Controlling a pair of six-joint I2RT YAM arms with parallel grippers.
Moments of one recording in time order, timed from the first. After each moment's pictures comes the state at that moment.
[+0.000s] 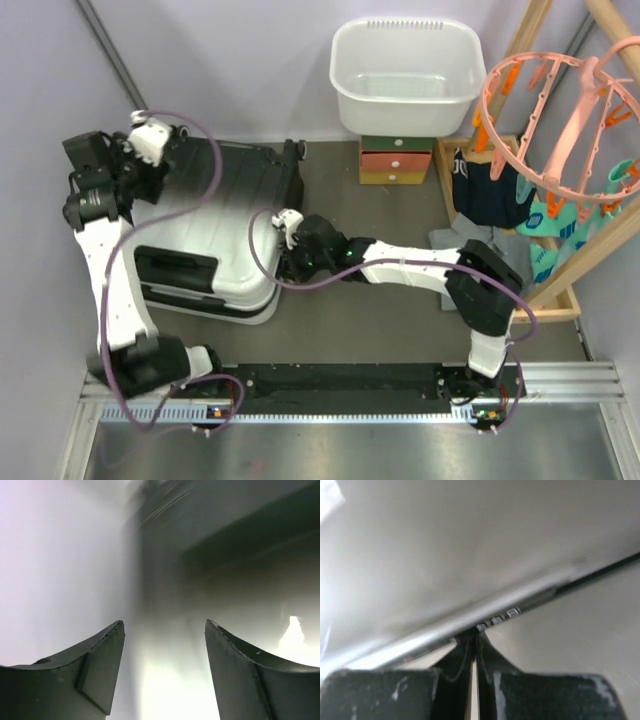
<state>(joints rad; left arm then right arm) 0.41 1.36 1.53 -0.71 0.28 0.73 1.02 1.81 1.23 -0.03 -0.15 0.27</state>
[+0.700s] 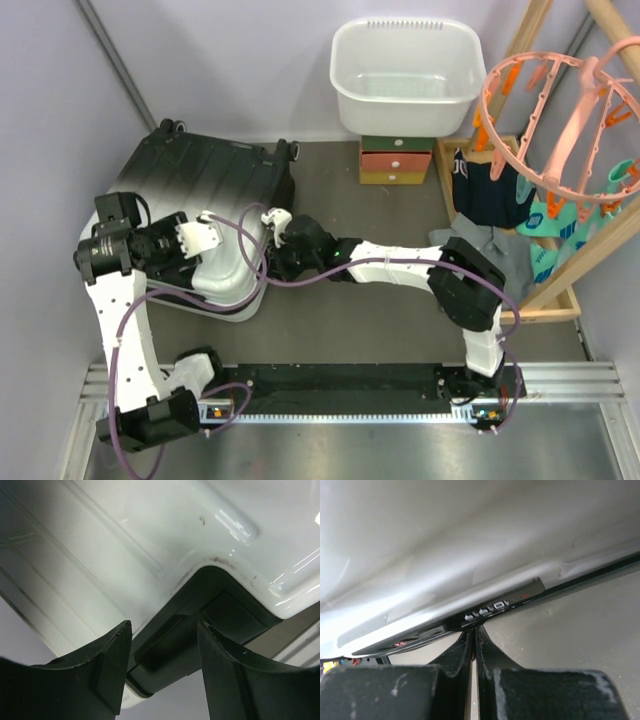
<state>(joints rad) 0.30 1.02 1.35 -1.33 0.36 1.46 1.04 1.93 1.33 0.05 -0.18 0.34</state>
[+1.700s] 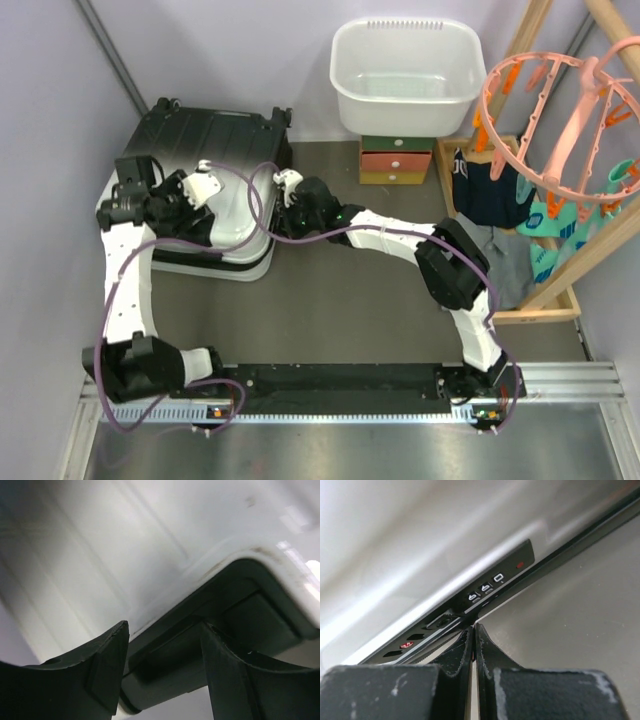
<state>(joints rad) 0.21 1.22 1.30 -0.87 0.26 1.11 0.87 2.08 1.57 -0.01 -0.18 0.26</state>
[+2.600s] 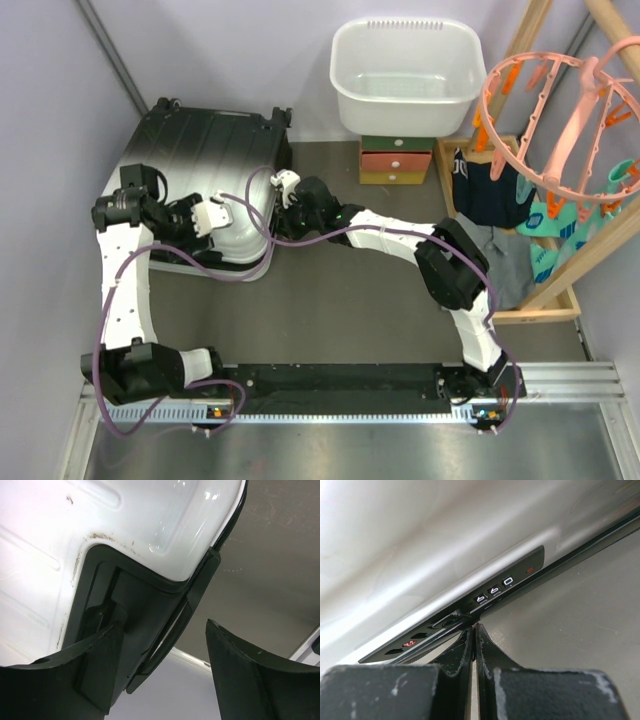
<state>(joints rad) 0.19 1.25 1.43 -1.34 0.39 1.42 0.87 2.09 1.59 -0.02 -0.20 0.18</state>
